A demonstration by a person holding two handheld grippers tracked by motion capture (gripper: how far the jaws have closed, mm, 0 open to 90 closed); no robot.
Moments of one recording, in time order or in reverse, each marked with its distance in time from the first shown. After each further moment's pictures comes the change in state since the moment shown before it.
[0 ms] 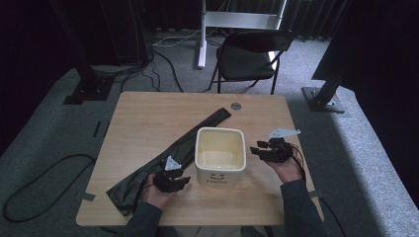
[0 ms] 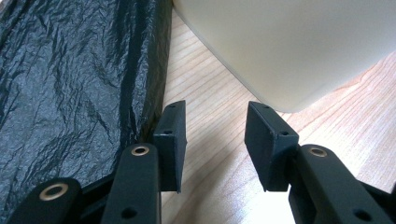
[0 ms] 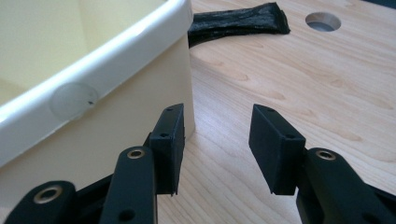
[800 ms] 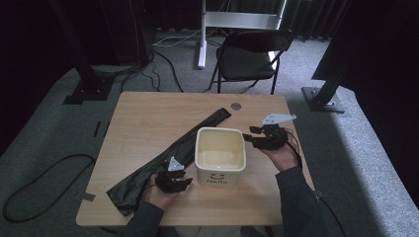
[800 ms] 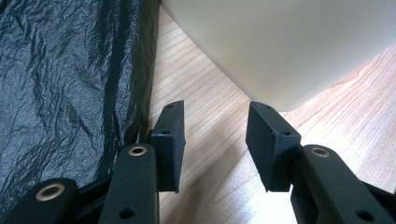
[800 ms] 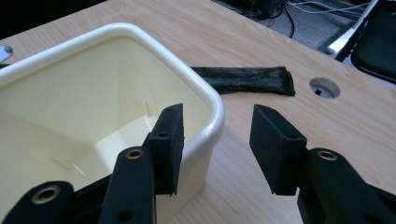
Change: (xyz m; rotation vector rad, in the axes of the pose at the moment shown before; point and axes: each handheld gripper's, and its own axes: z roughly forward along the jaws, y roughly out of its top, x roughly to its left) left arm -0.004 0.001 0.005 0.014 -0.011 0.021; right arm 0.021 0.062 -0.010 -0.052 0.022 -0.115
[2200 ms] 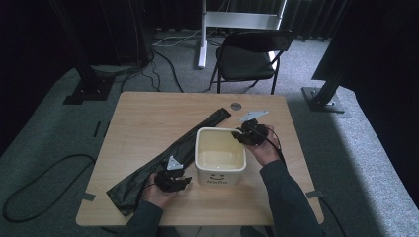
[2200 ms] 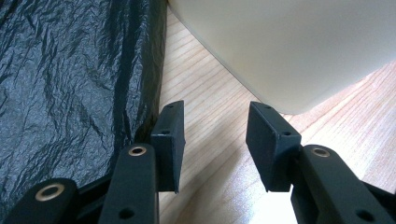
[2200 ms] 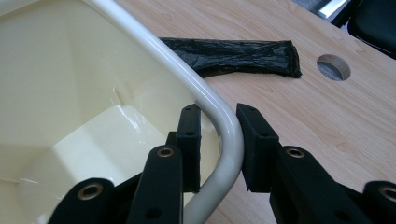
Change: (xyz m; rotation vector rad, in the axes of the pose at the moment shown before) left arm 0.004 0.000 0.000 0.000 0.009 -0.013; right arm 0.011 0.013 0.058 0.171 -0.091 -0.015
